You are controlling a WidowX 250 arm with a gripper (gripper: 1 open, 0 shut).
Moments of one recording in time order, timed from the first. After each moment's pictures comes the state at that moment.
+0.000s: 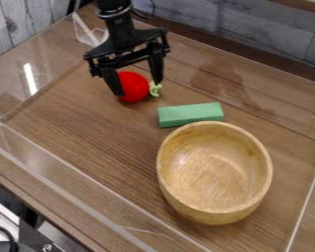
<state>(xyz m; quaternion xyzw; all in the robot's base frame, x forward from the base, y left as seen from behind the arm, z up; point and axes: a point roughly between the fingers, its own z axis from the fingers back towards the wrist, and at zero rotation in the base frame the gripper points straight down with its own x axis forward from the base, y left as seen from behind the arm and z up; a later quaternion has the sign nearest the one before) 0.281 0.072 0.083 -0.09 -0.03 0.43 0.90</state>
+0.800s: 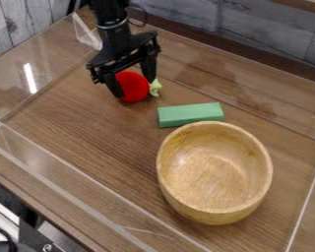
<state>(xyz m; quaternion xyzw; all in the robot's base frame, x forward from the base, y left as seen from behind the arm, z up) 0.301 0.092 0.058 -0.08 -0.05 0.53 0.85</state>
